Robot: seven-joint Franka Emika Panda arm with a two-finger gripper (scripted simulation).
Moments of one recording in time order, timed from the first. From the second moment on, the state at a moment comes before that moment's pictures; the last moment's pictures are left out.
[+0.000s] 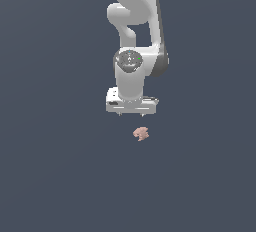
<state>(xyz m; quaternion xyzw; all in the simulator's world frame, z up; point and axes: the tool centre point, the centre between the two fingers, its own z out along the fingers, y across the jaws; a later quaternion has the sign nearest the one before) -0.020 0.014 0.127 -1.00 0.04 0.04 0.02</state>
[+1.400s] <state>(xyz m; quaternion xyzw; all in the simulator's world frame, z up) 0.003 0.042 0.102 -0.95 0.32 0.02 0.00</state>
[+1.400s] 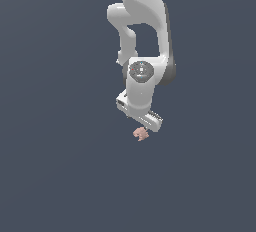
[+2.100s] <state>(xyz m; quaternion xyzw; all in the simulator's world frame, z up) 0.015 0.058 0.090 -0.88 0.47 0.01 0.00</state>
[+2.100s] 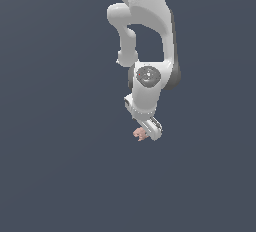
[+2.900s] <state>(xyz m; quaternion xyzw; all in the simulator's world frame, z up) 0.019 0.064 0.084 -0.86 0.52 0.00 0.00</state>
